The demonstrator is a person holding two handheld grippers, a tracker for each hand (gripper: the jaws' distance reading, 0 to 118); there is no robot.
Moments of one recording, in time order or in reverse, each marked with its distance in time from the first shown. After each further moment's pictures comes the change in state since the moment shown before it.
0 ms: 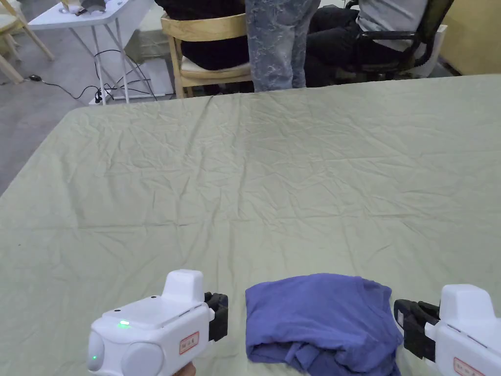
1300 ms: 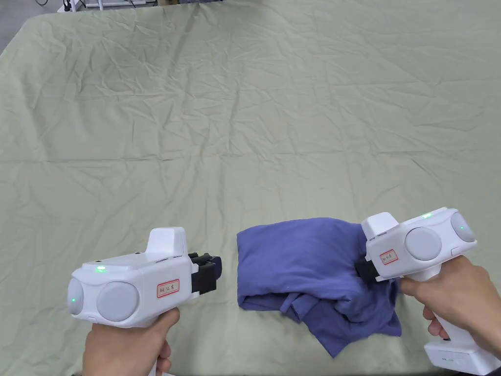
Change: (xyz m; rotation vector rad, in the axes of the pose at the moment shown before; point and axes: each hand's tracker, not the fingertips) left arm -0.031 -0.006 -0.078 -0.181 -0.125 0.160; right arm 0.017 0.023 -0.193 -0.640 0.060 0.287
